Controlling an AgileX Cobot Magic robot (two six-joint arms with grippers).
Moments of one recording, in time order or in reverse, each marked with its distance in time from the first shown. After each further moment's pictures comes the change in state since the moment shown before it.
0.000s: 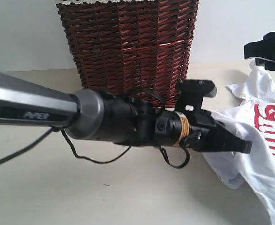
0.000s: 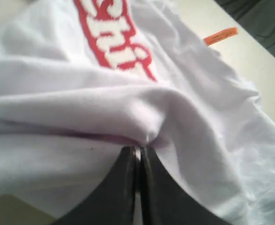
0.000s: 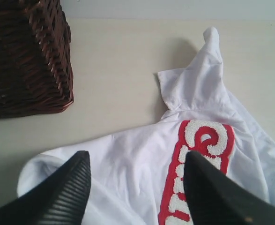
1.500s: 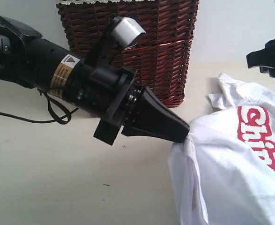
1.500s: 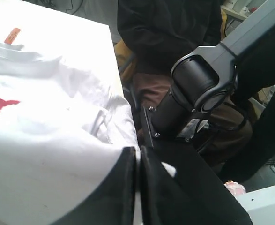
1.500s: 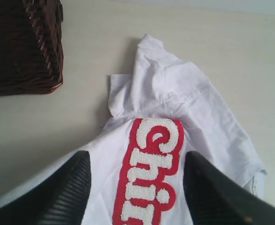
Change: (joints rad) left arm 0.360 -0.397 0.203 0.761 -0.892 -0.199; right arm 0.000 0.000 0.000 0.008 0.056 -0.087
